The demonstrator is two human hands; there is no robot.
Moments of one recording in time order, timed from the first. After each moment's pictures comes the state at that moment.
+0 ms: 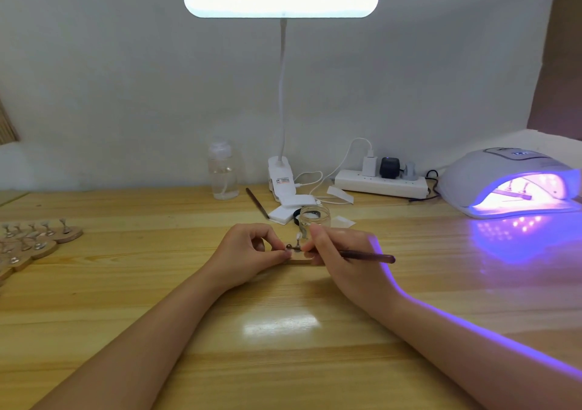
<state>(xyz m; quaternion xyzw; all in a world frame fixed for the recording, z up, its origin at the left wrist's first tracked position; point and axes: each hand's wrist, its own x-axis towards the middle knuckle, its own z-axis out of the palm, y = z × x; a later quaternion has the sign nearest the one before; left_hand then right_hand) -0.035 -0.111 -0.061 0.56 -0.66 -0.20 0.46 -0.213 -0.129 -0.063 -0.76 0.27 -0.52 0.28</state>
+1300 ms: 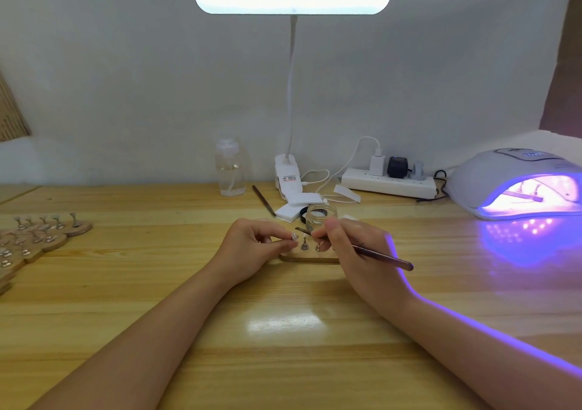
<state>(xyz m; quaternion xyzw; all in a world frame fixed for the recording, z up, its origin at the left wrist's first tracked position) -0.038 -0.109 -0.058 0.52 -0.65 -0.22 0.51 -0.215 -0.126 -0.058 -0.76 0.25 -0.54 0.26</state>
